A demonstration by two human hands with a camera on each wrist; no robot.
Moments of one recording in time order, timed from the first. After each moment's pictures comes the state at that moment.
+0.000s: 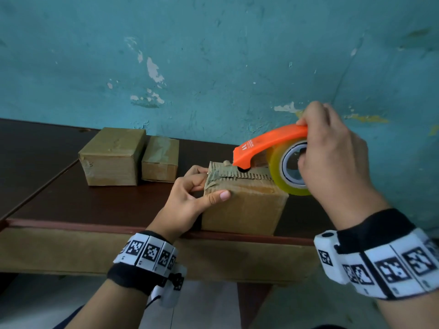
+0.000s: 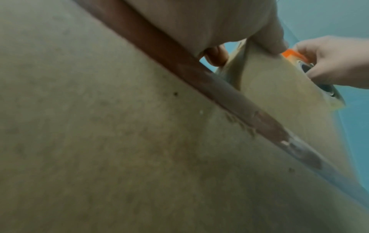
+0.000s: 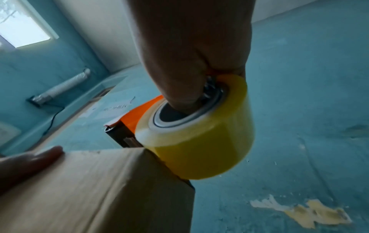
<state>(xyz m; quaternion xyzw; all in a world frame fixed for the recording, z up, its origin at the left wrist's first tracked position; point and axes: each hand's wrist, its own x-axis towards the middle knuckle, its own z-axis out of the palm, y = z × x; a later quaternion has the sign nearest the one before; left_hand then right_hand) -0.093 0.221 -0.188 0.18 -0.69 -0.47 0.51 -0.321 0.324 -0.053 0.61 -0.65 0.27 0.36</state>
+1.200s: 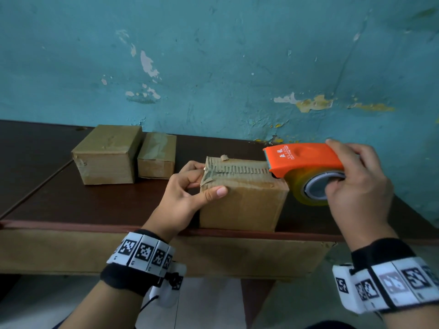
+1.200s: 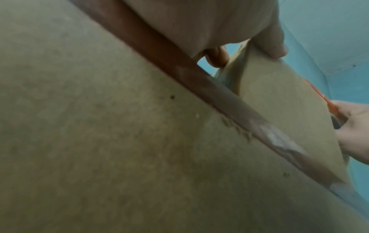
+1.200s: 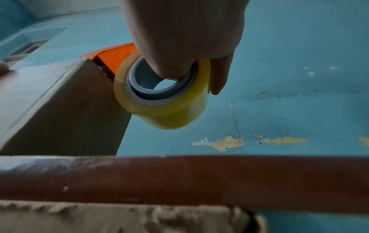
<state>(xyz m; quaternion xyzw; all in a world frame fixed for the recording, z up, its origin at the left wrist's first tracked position) -0.091 0.227 -0.184 0.18 -0.70 -0.48 0.51 -0.396 0.342 -0.142 0.56 -0.65 0.40 0.32</state>
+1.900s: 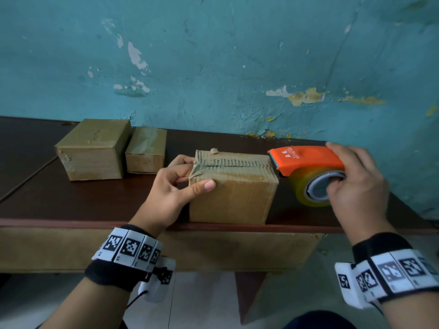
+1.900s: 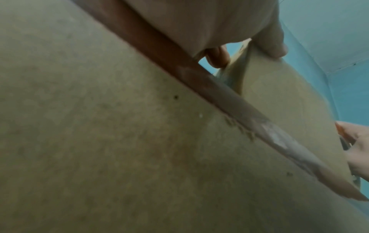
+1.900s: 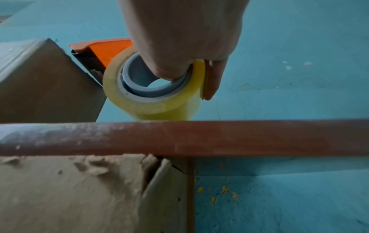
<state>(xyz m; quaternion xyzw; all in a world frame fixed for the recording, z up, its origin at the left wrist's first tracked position) -0.090 0.226 -0.184 0.17 -0.71 -0.46 0.50 -0.430 0.350 -0.158 0.58 -0.65 0.40 0.28</state>
